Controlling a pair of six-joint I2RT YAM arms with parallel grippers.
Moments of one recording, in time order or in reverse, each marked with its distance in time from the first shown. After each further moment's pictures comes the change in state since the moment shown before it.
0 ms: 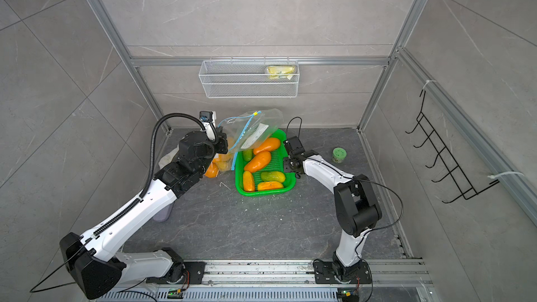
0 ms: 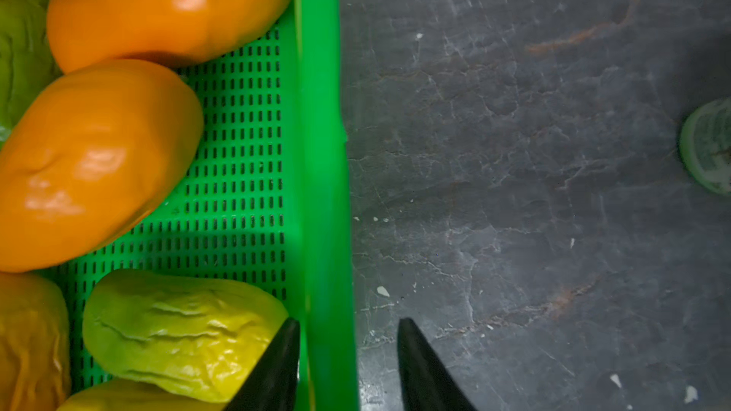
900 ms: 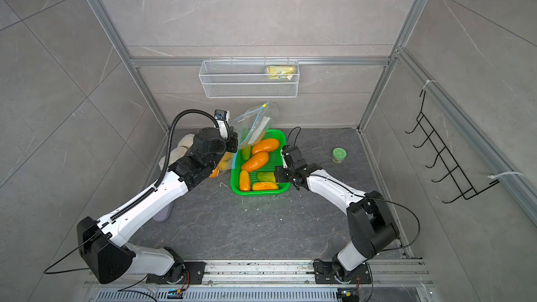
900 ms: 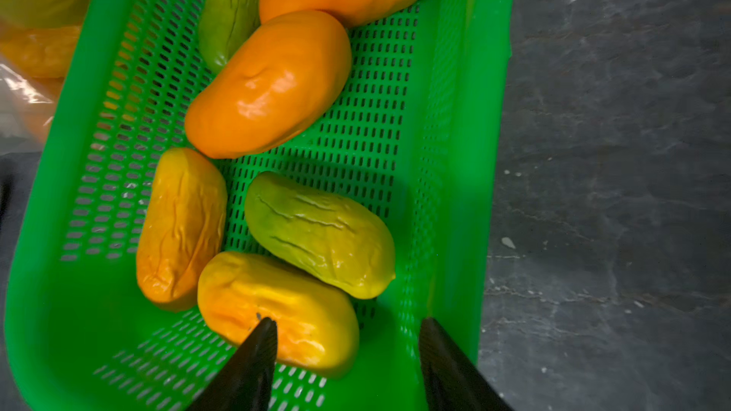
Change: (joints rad) left arm -0.021 0.118 0.074 -0.007 0.031 0.022; right arm 0.109 -0.193 -0.206 0.138 -0.140 0.050
